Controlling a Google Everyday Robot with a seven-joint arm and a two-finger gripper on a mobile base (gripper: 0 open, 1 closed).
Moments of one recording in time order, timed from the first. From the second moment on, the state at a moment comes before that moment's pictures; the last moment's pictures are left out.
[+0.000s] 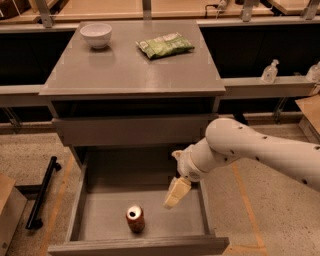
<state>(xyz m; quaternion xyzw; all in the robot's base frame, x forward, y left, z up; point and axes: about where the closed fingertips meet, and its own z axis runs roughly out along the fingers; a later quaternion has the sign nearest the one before) 0.500 -0.038 0.639 -0.60 0.74 0.19 0.22</state>
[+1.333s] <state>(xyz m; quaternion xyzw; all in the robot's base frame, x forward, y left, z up) 0.498 -0.032 0.615 -0.62 0.72 0.21 0.21</state>
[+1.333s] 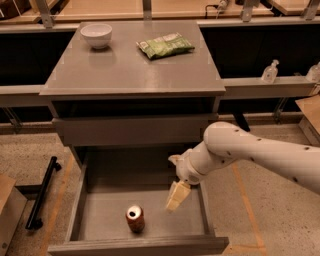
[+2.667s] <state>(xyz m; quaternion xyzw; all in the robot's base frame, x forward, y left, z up) 0.497 0.022 0.517 -0.69 0.63 0.31 0.20</state>
